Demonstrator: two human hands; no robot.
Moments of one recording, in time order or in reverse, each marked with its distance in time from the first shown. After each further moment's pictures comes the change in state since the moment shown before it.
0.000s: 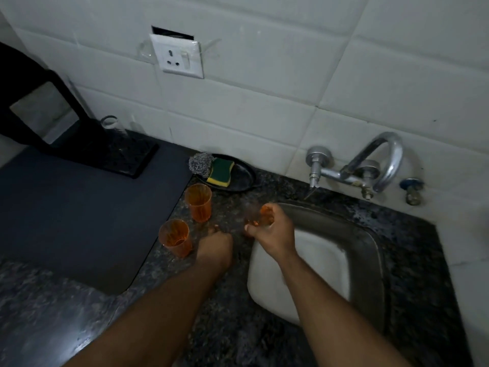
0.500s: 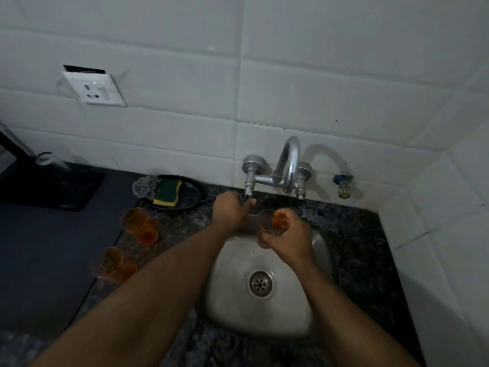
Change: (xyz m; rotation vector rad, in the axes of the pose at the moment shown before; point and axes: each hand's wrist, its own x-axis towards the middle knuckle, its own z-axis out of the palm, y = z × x) left_hand 0.067 0.182 -0.092 -0.581 0.361 0.027; right_hand -0.004 0.055 -0.178 0.018 0.216 -0.035
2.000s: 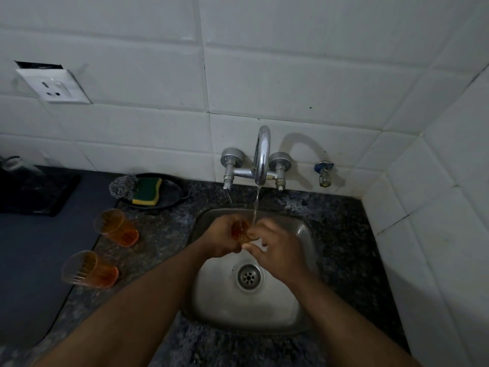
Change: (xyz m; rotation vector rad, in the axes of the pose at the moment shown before) left_hand -0.035 -0.026 0.046 -0.169 -0.481 0.250; right_hand -0.024 0.030 -0.026 -0.276 -0.156 -0.484
